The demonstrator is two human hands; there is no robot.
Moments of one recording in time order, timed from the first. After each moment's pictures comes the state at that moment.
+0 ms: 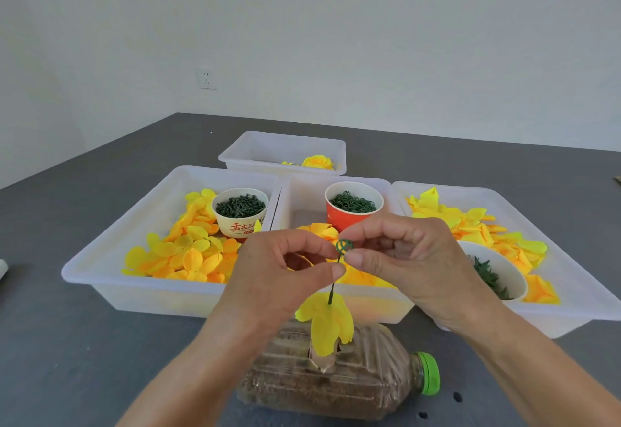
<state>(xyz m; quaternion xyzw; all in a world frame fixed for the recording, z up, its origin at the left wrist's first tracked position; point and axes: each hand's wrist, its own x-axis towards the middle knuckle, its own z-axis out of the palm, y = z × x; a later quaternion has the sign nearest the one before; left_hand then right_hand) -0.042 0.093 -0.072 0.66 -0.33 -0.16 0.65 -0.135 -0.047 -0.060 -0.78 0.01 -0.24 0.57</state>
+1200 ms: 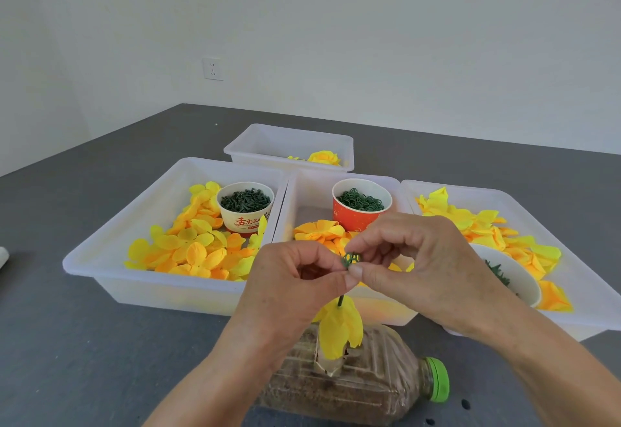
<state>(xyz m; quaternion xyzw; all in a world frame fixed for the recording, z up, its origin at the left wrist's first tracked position) -0.045 0.088 -0.086 0.61 -0.31 -0.19 0.70 -0.133 -0.041 -0.047 -0.90 0.04 -0.22 0.38</state>
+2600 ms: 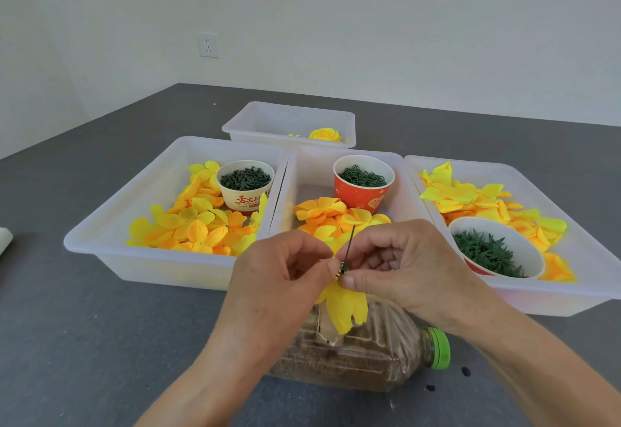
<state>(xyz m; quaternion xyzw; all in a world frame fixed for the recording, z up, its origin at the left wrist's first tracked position) -0.052 0.105 -0.103 0.72 -0.29 -0.12 0.62 -0.135 -0.034 -0.077 -0.85 0.08 -0.14 0.50</state>
